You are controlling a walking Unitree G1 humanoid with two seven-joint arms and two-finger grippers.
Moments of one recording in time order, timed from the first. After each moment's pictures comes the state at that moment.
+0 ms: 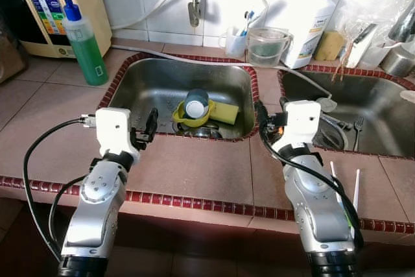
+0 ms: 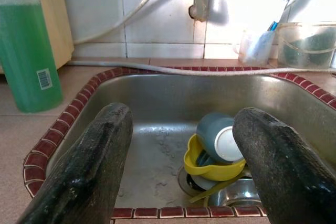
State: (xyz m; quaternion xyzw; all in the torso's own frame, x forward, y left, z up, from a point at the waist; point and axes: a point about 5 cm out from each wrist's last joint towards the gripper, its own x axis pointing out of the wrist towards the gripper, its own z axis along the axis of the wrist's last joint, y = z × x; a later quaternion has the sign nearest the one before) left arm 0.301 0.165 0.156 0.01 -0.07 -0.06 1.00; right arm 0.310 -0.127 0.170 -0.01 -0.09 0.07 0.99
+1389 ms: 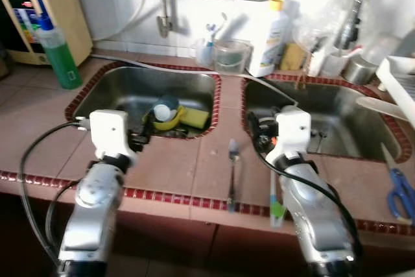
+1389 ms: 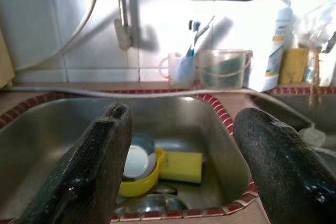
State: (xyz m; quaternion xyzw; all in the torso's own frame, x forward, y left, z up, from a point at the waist) left arm 0.296 0.152 0.153 0.01 -0.08 -0.10 0.99; right arm 0.301 -0.134 0.150 -0.03 -0.06 0.08 0.99
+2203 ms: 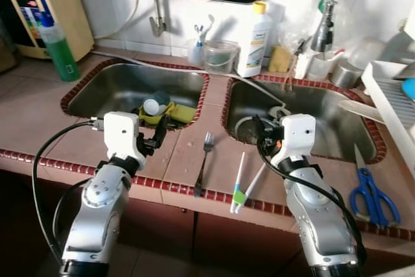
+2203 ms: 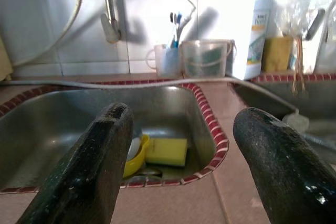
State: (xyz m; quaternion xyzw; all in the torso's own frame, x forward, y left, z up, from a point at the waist) left arm 0.295 0.162 0.152 0.03 -0.06 -0.14 0.99; right arm 0.299 -0.128 0.151 -0.03 -0.06 0.09 0.99
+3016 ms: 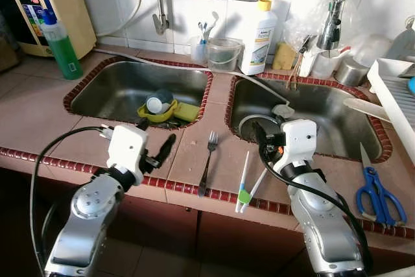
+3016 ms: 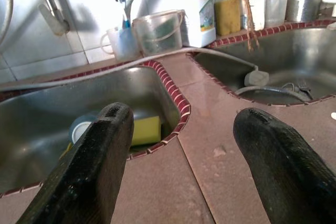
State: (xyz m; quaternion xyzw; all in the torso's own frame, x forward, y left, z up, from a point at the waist) left arm 0.277 0.154 0.141 0.10 -0.04 -0.22 0.97; right arm 0.292 -0.132 0.145 -0.03 -0.05 0.11 0.99
